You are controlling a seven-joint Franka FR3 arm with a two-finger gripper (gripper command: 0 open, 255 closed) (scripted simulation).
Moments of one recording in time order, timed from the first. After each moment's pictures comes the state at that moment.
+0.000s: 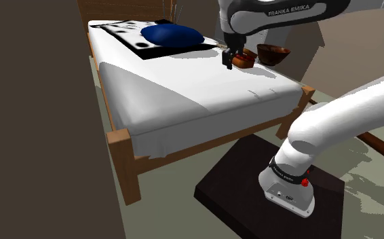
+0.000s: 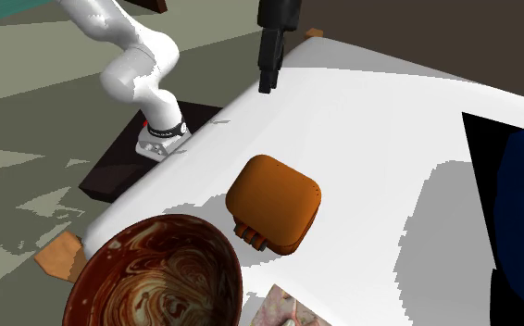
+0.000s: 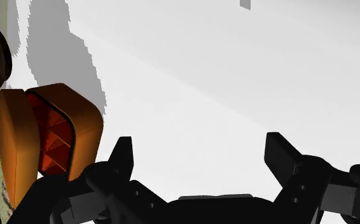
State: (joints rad) arm -0.14 -0.56 0.13 -2.35 -0.47 1.77 0.05
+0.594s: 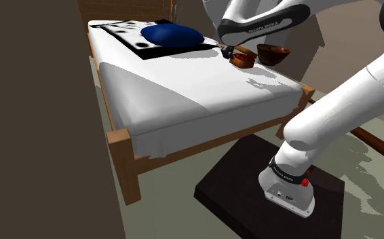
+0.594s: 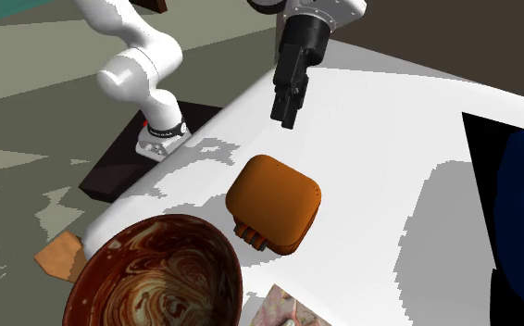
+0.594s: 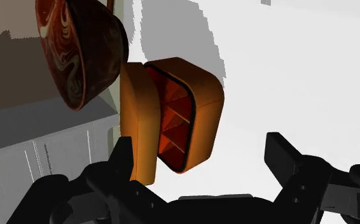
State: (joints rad) arm -0.30 -0.34 0.19 -2.24 -0.85 1.82 0.28
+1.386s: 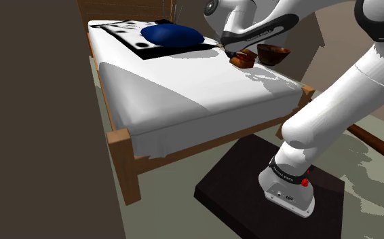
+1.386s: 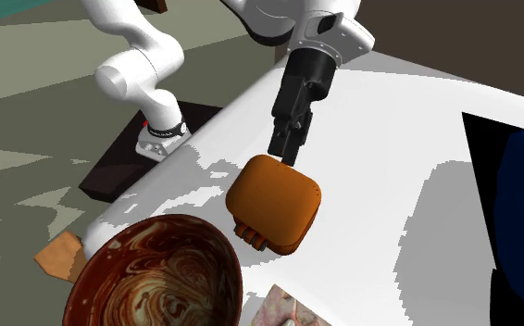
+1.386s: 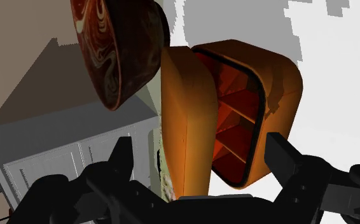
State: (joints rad) arm -0.39 -0.24 0.17 -2.21 -1.05 1.87 0.40
